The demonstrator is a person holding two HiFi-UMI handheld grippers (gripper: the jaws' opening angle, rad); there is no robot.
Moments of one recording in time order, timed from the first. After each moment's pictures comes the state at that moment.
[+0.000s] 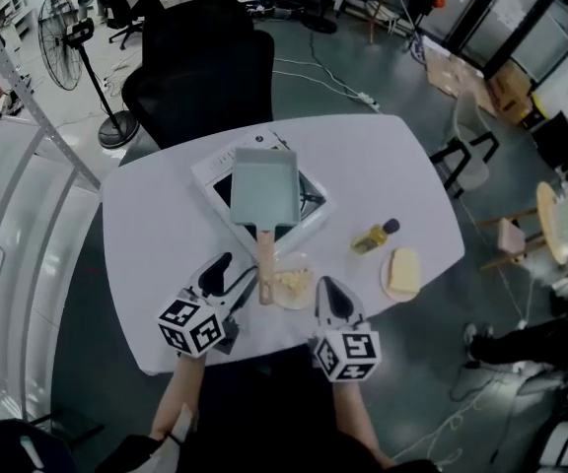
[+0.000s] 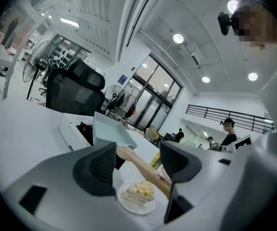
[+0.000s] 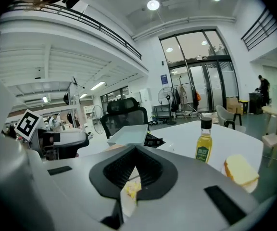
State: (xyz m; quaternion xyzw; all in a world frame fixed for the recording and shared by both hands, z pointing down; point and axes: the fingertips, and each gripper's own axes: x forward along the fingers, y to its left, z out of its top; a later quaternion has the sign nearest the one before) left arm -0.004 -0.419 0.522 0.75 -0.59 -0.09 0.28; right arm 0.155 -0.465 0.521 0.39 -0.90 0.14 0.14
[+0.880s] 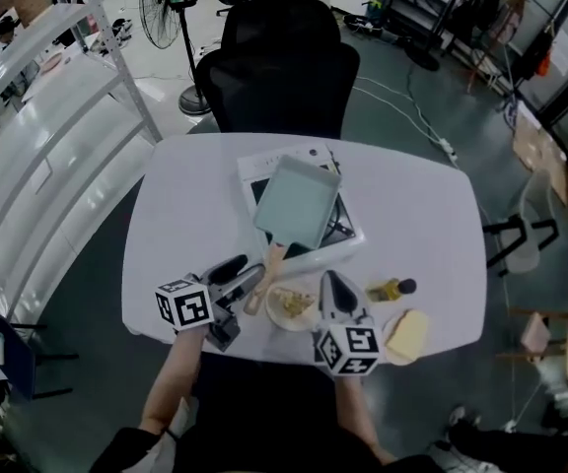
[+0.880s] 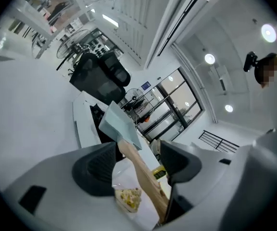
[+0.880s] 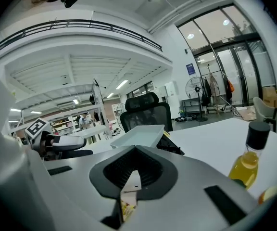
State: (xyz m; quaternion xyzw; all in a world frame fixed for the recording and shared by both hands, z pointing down) left arm 0.002 -0.443 0.550 0.65 -0.62 -0.23 0.39; right arm 0.117 -0.544 0.536 0.21 -0.95 0.15 0.15
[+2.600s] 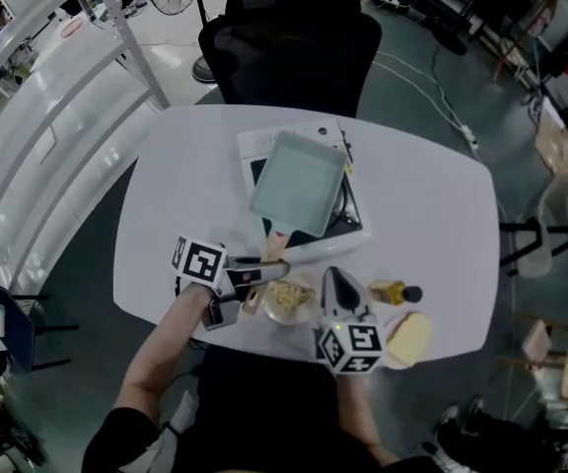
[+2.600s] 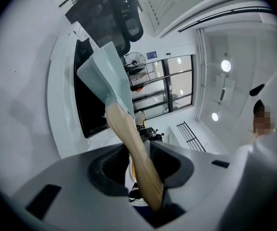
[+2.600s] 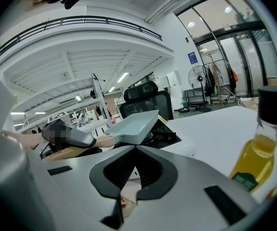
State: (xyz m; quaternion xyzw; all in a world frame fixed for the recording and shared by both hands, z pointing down) left arm 0.059 -0.501 0.577 0.68 -0.41 -0.22 0.56; right arm 0.118 -0.568 0.586 0.18 -0.95 0.18 0.19
